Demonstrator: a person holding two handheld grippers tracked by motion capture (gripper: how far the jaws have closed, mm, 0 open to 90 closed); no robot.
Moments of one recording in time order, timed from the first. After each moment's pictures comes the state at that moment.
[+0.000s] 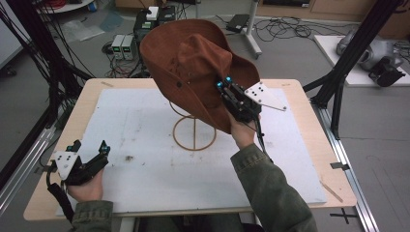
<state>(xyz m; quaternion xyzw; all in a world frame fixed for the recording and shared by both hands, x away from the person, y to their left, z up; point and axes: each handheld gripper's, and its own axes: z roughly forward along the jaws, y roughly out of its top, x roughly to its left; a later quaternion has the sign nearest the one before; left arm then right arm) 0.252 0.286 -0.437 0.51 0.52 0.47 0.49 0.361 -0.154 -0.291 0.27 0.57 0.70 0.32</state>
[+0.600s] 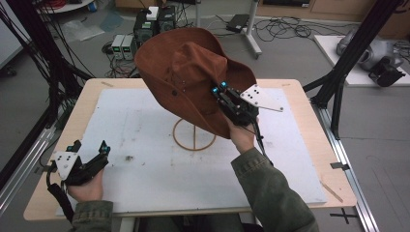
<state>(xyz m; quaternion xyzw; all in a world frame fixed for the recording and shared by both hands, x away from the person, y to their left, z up) 0.251 0.286 -0.437 0.51 0.53 0.47 0.49 0.356 -0.149 -0.294 0.26 0.60 0.69 0.30</state>
